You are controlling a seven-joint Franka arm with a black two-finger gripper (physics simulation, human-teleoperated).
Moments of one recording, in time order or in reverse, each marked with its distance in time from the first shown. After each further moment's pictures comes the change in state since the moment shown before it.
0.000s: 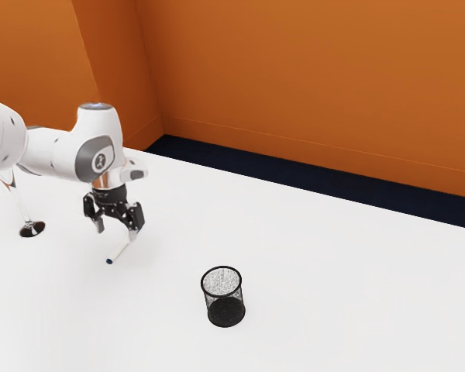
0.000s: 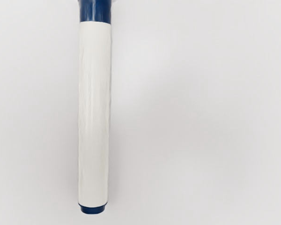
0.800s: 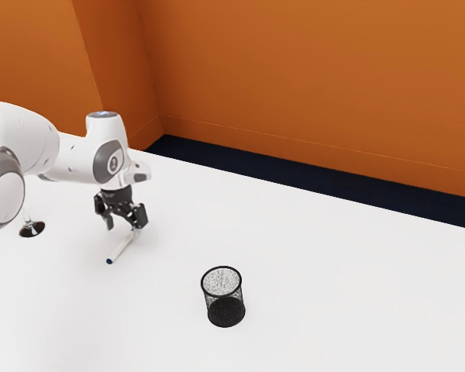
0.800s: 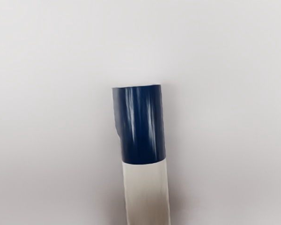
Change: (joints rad) arm 0.034 0.269 0.044 0.246 -0.117 0.018 0.235
